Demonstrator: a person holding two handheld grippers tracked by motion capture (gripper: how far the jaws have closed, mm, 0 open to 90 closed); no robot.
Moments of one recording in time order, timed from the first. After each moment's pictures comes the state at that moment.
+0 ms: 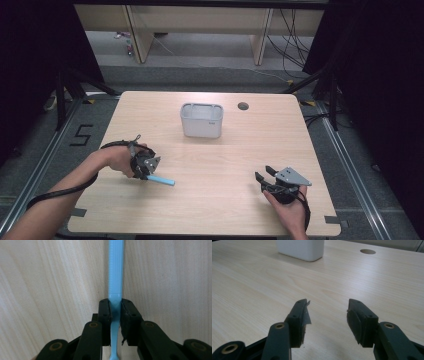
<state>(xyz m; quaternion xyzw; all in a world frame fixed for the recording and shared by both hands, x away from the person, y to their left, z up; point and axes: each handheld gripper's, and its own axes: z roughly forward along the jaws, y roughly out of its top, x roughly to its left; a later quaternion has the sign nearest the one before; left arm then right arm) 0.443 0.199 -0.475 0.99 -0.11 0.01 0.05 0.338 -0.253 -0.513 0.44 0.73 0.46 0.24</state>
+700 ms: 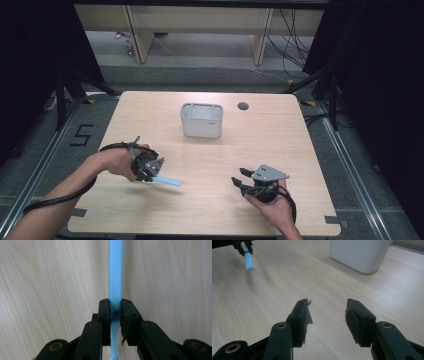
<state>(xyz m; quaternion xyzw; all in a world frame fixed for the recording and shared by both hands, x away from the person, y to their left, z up) 0.414 0.177 -0.447 0.99 -0.10 0.03 0.10 0.342 -0.195 -0.489 0.31 0.80 0.48 0.18</state>
